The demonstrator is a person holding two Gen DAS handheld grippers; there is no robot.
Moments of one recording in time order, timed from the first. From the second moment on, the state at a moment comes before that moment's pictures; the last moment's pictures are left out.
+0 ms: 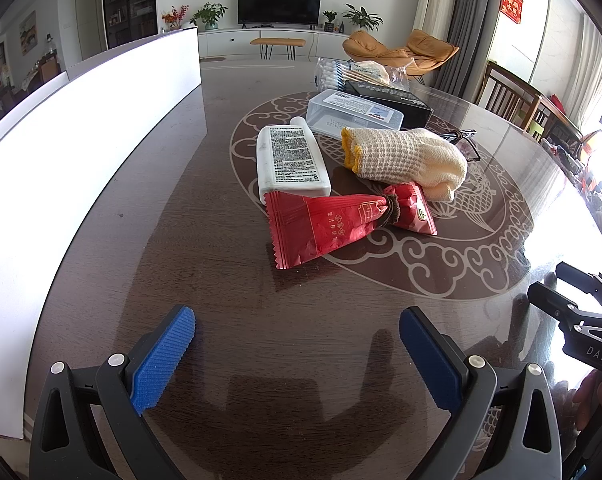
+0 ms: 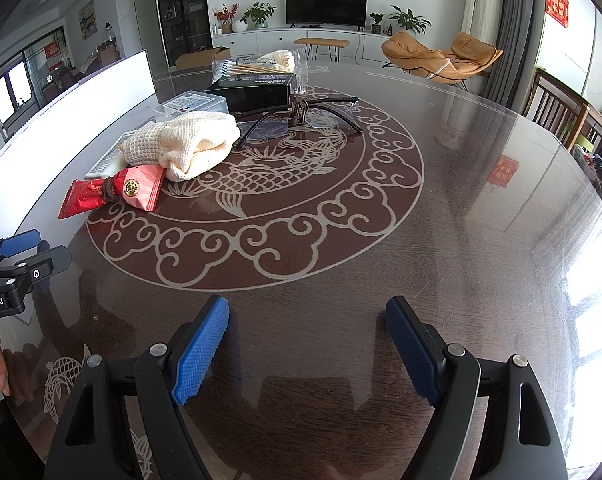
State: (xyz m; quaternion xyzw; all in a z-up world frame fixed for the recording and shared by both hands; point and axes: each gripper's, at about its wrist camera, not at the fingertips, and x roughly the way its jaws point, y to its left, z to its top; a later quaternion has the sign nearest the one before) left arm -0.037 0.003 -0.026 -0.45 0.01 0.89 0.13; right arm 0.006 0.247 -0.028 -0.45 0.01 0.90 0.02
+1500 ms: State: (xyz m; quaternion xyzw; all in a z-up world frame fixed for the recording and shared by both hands) left arm -0.035 -0.002 -0.027 -0.45 0.02 0.88 0.13; right arm 0.006 0.247 -0.028 -0.45 0.01 0.90 0.02
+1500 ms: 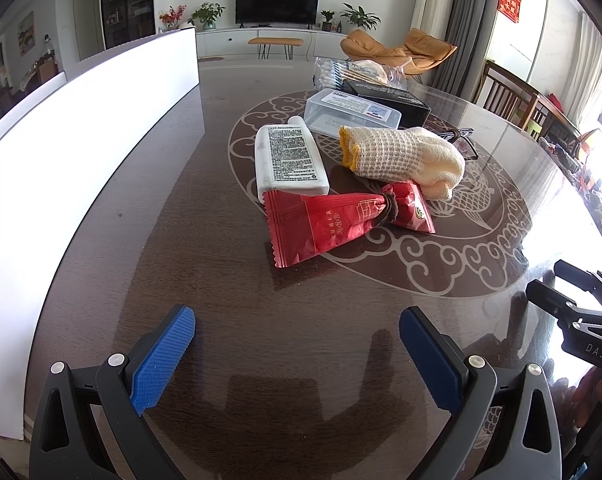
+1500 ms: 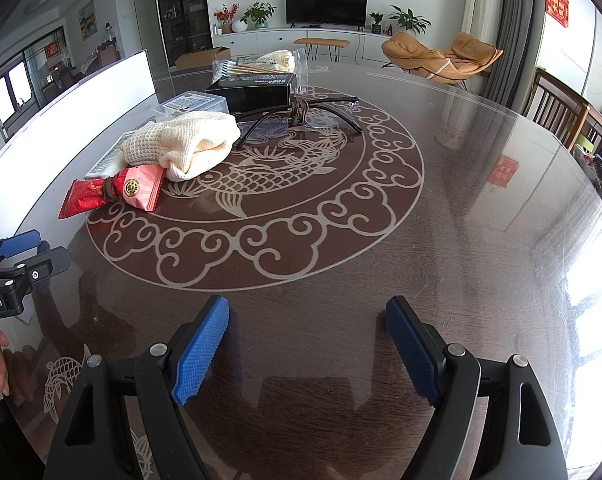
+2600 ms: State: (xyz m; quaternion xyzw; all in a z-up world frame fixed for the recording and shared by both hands) left arm -0.023 -0.017 -0.020 -0.44 0.00 0.88 0.15; right arm -0.108 0.190 -0.014 -0.53 0.04 0.83 -0.15
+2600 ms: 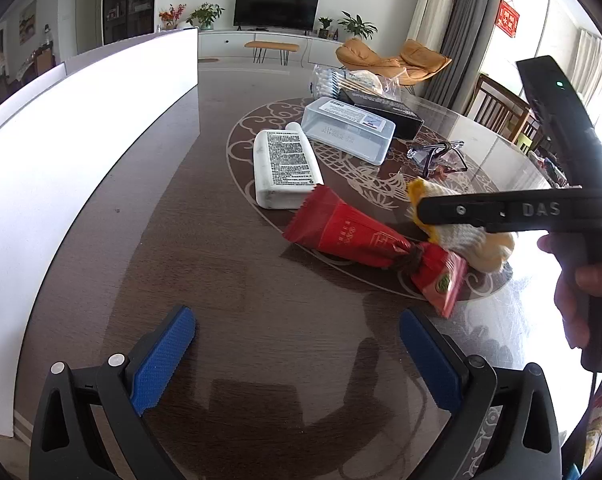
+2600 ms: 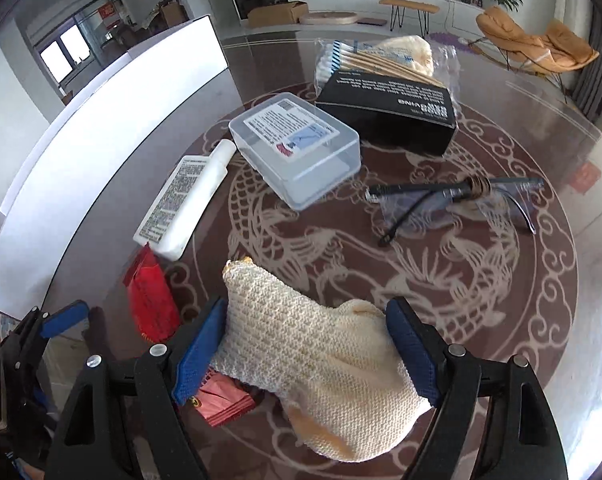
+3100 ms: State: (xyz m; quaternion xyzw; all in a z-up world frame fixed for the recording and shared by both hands) left arm -0.014 -0.034 -0.008 -0.42 -0.08 0.88 0.19; right arm -0.083 0.104 -0.016 -0.44 -0.24 0.83 -0.23
